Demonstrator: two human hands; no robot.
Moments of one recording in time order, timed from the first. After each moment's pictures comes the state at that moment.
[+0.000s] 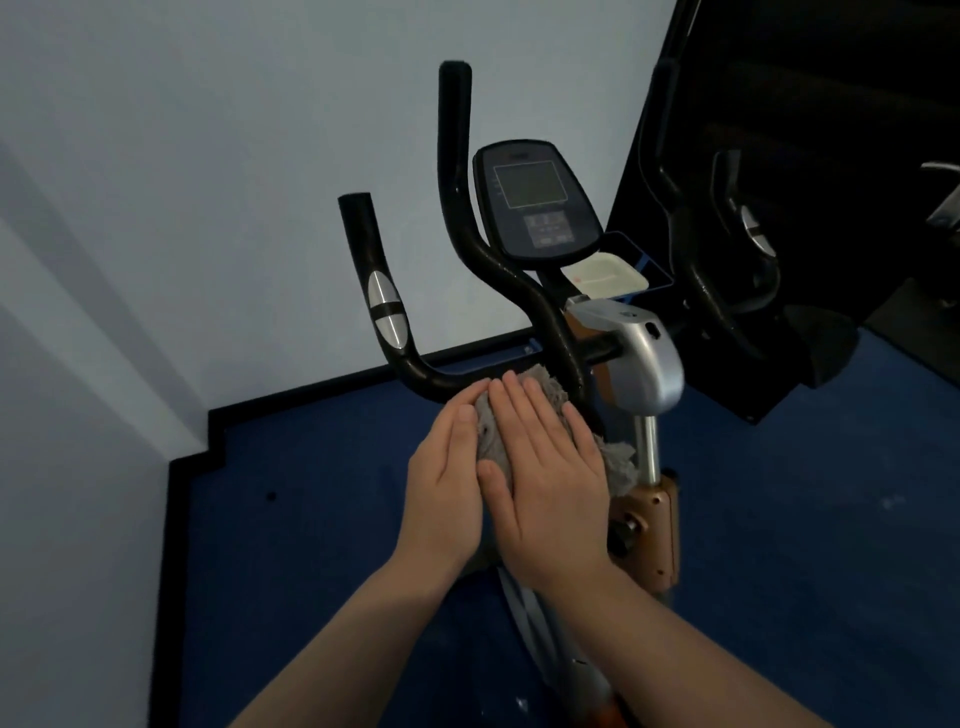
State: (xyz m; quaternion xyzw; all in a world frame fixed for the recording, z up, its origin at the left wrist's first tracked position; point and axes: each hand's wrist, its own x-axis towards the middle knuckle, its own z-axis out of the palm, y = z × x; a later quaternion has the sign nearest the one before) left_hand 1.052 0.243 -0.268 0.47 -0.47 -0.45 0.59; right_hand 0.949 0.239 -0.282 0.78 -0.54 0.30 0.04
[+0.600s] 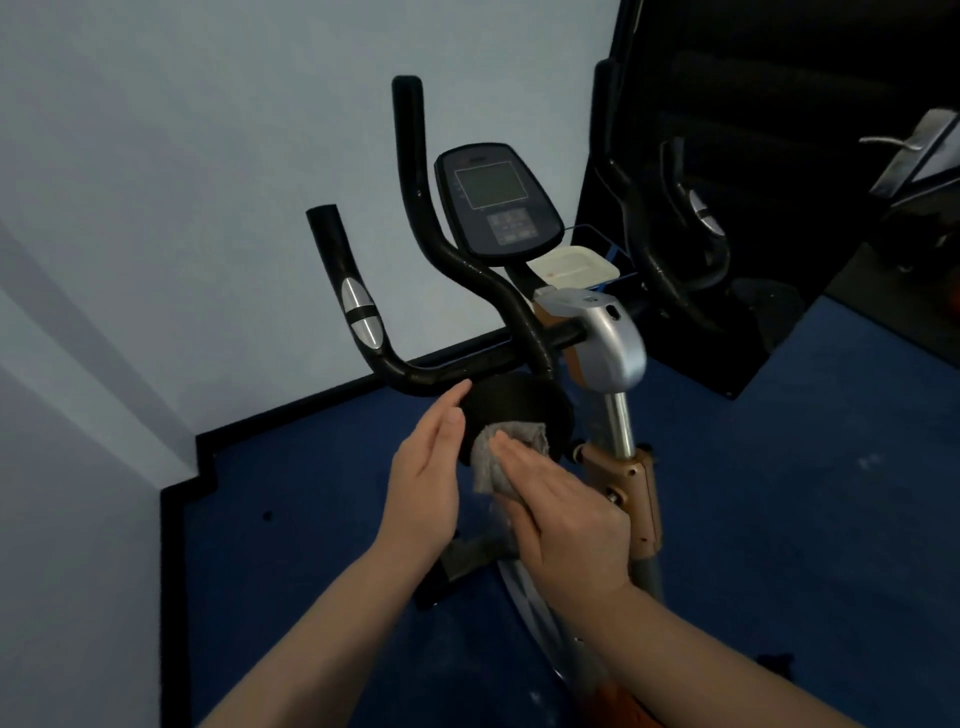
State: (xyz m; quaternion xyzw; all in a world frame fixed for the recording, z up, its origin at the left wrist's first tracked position) left_hand 1.060 0.251 -0.269 0.49 -0.53 -0.45 0.53; right_hand 0.921 0.282 -0.289 0.77 -0.48 0.41 0.07
